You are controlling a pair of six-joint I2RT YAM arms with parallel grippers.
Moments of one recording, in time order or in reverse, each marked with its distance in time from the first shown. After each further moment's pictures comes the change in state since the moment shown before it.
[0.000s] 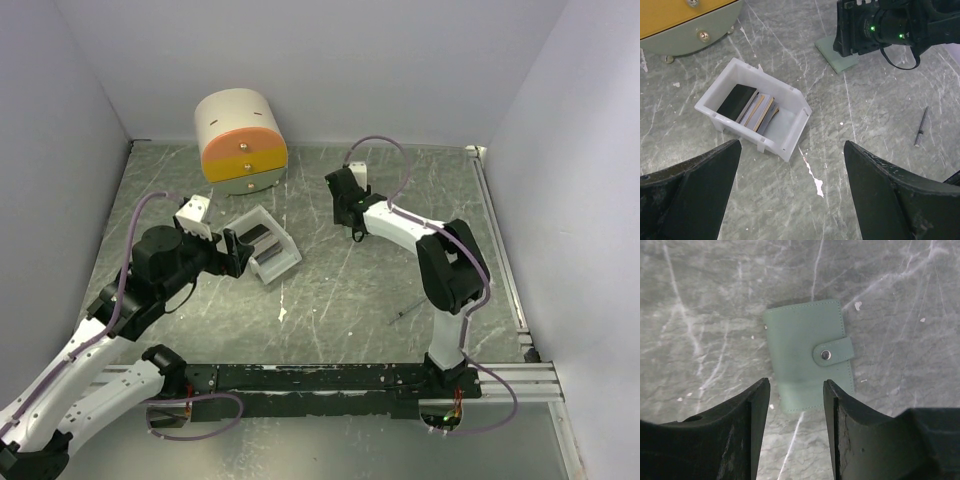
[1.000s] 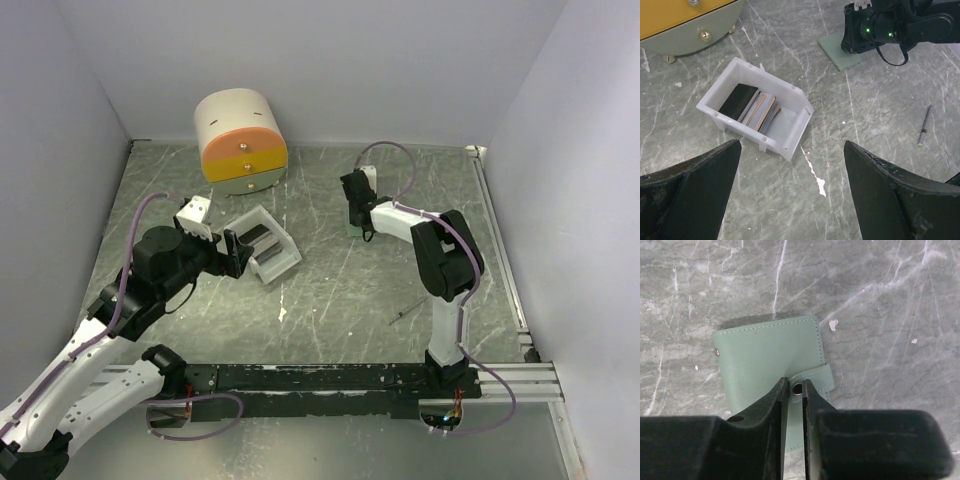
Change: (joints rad) left arm 0.000 -0.005 -0.008 -0.001 -0.003 0.010; right arm -0.114 0.118 -0.034 0.123 -0.064 -0.097
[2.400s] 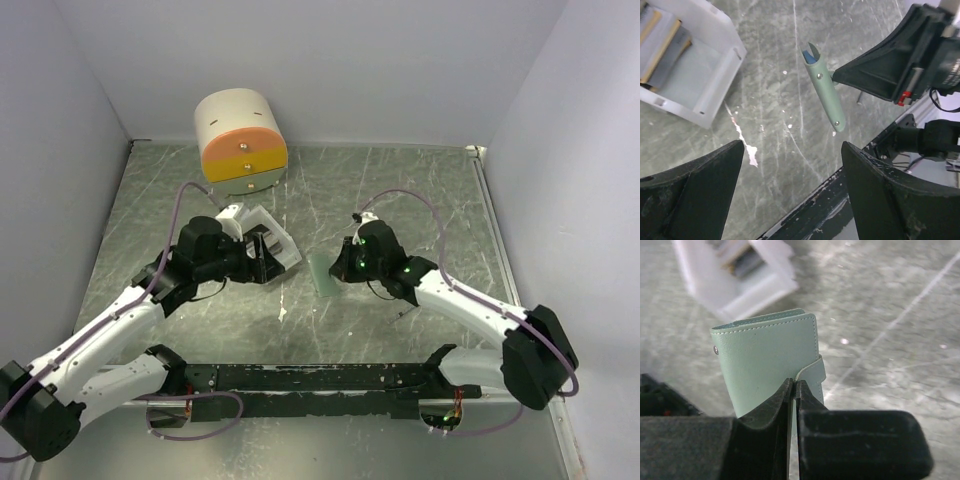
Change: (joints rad) left arm 0.000 0.238 -0.071 0.077 0.291 -0.310; right arm 0.241 -0.770 -0.584 -0.010 -0.475 0.306
